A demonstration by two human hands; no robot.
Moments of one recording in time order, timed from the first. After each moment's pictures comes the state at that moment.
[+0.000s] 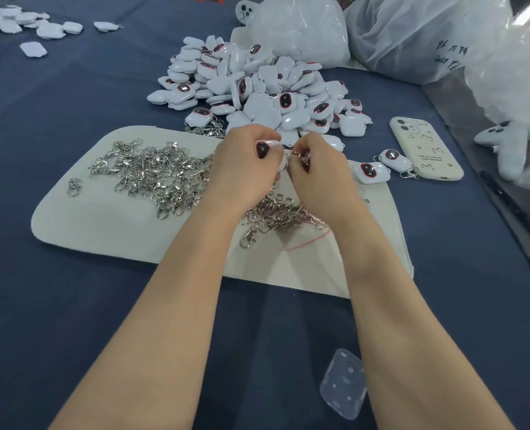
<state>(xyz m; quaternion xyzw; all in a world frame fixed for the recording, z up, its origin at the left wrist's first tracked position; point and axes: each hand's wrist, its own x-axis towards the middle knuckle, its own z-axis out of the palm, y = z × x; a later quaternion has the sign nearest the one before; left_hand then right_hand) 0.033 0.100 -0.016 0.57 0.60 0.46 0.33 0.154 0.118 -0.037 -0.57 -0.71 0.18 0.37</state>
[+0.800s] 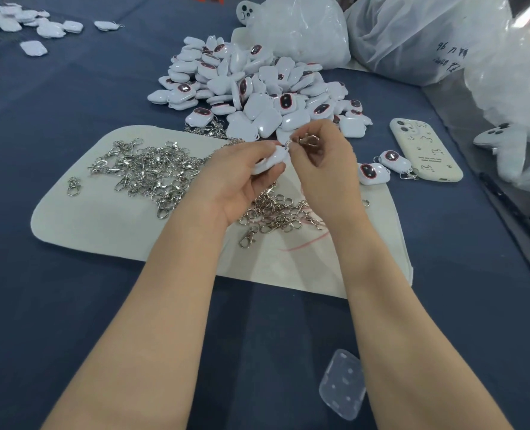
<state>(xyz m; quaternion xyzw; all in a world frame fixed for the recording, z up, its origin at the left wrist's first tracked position) 0.030 0.102 -0.017 0.27 0.43 0.56 0.66 0.149 0.111 -0.032 -0.49 -0.63 0.28 0.53</state>
